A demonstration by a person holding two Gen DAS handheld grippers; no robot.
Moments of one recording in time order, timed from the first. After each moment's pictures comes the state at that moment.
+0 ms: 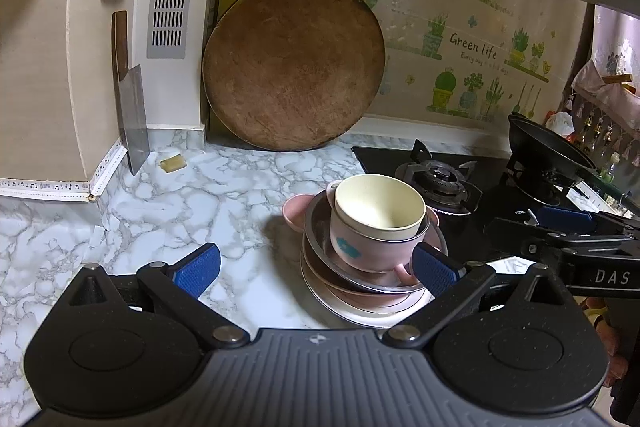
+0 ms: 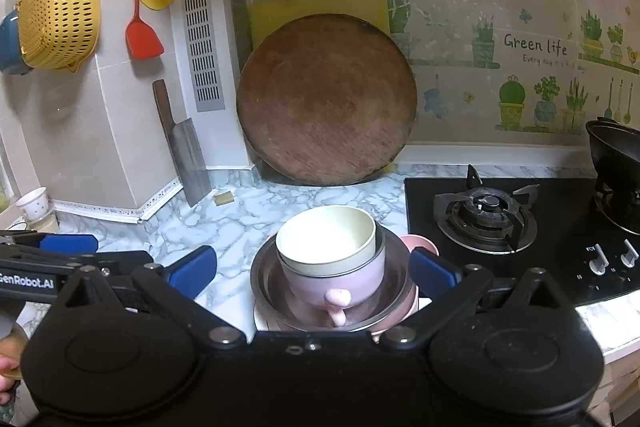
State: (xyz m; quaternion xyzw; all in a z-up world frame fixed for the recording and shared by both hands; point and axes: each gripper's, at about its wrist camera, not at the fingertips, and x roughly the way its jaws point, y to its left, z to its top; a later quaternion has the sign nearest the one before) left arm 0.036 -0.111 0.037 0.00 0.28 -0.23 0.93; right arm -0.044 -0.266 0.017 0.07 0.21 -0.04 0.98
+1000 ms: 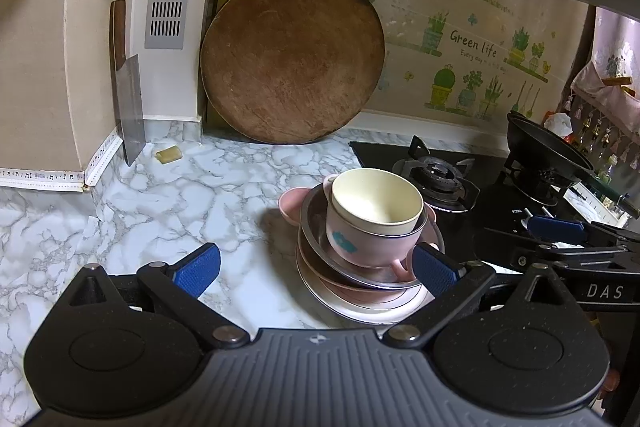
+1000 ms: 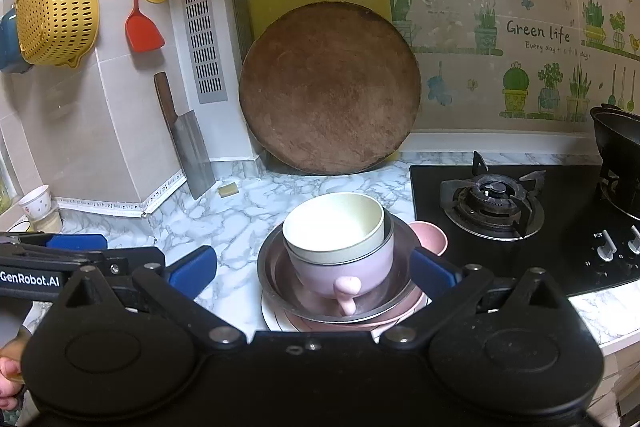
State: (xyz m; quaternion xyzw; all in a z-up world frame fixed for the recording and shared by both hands) left arm 0.040 -0.112 0.033 -0.01 0.29 -0.23 0.93; right arm -0.041 -0.262 0.011 0.08 0.22 -0.03 0.97
